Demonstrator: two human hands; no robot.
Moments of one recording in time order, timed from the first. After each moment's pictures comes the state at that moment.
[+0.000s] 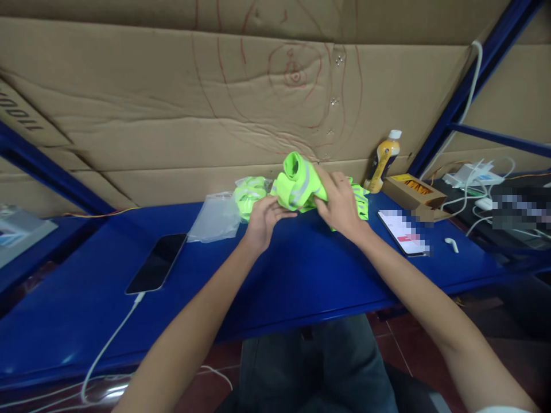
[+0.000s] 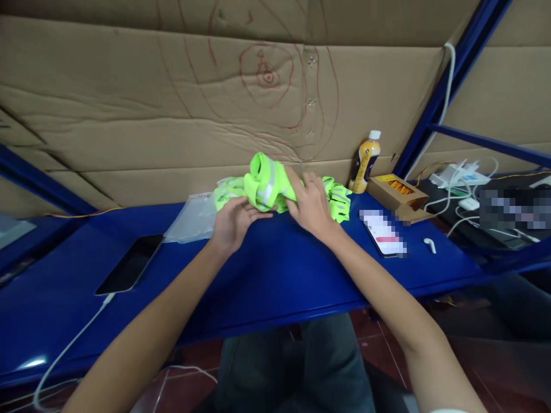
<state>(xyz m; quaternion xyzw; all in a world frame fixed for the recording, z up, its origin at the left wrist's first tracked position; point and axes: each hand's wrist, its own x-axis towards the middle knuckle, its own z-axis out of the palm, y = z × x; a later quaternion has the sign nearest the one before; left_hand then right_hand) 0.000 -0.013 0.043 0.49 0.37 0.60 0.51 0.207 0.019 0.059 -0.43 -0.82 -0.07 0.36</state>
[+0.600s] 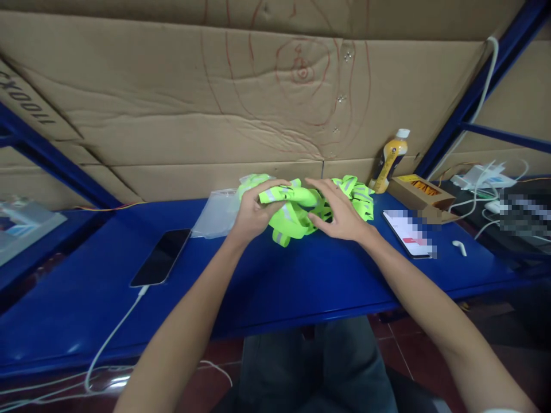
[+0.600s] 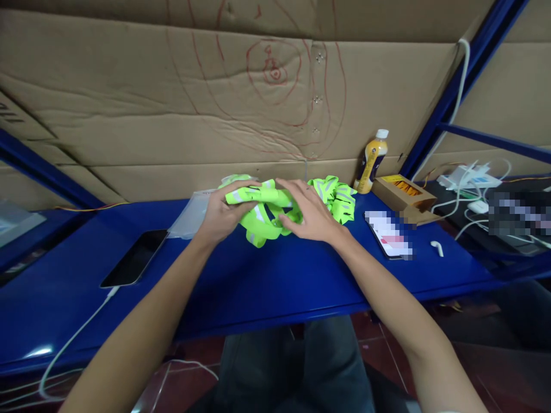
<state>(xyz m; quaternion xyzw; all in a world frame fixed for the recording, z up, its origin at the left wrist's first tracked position) -0.036 -0.008 0.054 0.71 0.33 0.58 0.20 0.213 0.020 0.048 -0.21 -0.89 0.01 0.41</state>
